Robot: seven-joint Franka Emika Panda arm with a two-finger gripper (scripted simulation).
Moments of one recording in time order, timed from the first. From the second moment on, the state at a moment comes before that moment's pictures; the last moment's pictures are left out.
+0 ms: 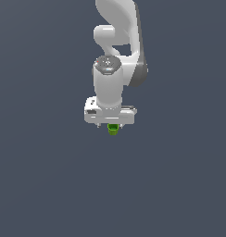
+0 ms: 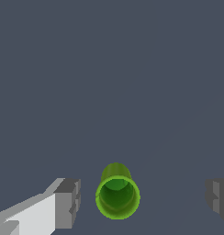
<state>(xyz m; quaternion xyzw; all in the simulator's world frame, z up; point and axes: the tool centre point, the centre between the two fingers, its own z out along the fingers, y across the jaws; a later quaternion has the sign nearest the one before) -0.006 -0.014 0.167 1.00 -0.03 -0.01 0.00</state>
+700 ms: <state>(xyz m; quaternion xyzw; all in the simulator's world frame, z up) -0.010 -0.017 0.166 1.00 -0.02 -0.02 -0.01</state>
